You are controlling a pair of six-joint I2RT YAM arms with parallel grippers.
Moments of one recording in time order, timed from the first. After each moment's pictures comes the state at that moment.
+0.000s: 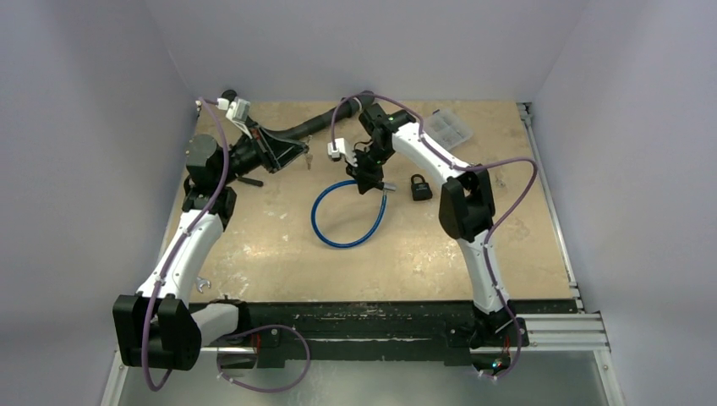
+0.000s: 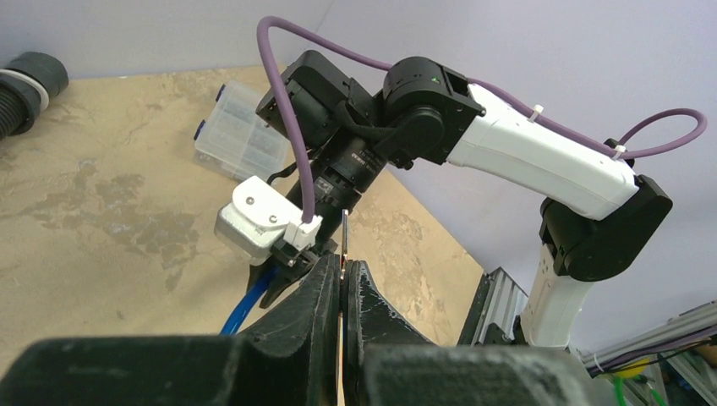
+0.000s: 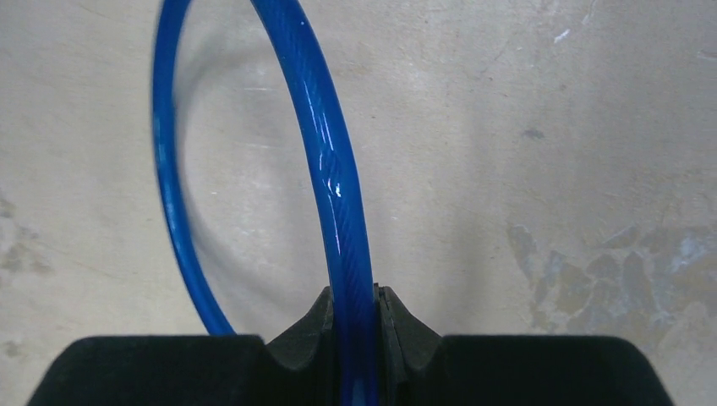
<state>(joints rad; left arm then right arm) -0.07 1.15 0.89 0.39 0.86 -0.68 0.55 2.28 2.14 -1.19 -0.58 -0.99</state>
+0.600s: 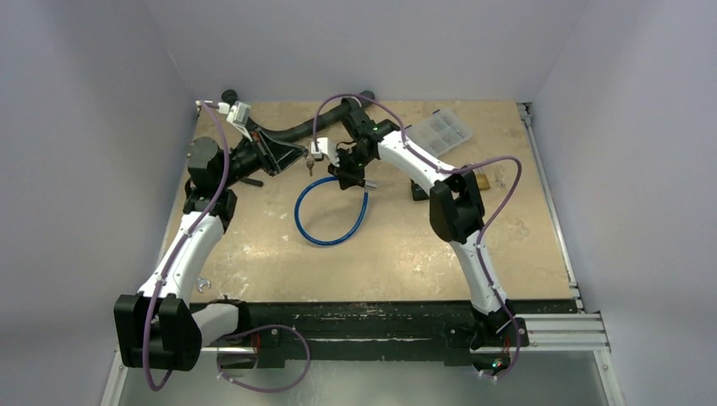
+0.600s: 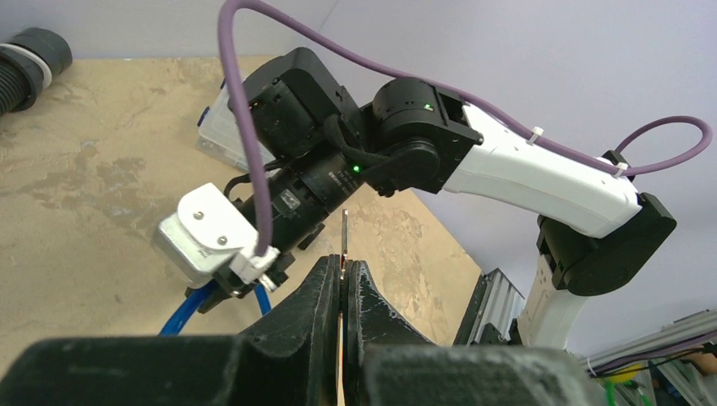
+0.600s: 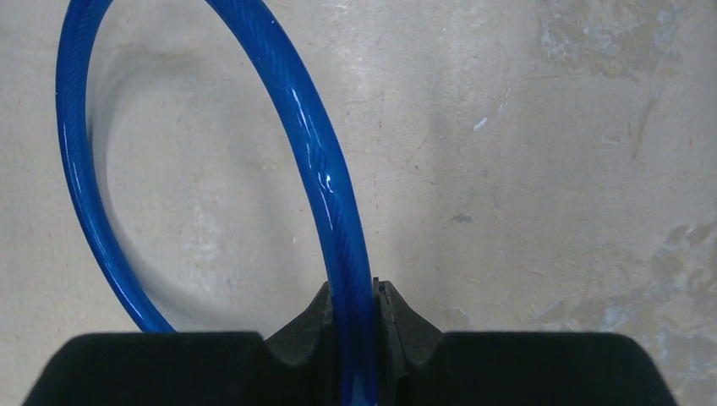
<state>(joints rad) -0.06 1.15 0.85 0.39 0.85 -0.70 0.62 2.33 2.14 -0.94 -0.51 -0.89</state>
